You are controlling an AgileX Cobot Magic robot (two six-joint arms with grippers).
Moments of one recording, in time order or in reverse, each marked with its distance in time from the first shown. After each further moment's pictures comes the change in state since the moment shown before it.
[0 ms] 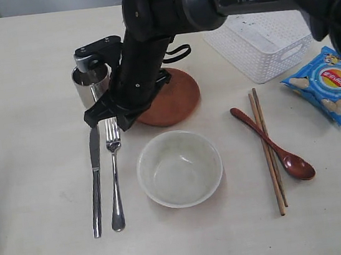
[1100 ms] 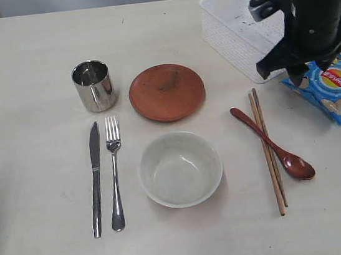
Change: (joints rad) left arm 0.000 0.000 0.000 0.000 0.000 0.000; right arm -0.393 -0.412 0.407 -0.687 0.201 0.401
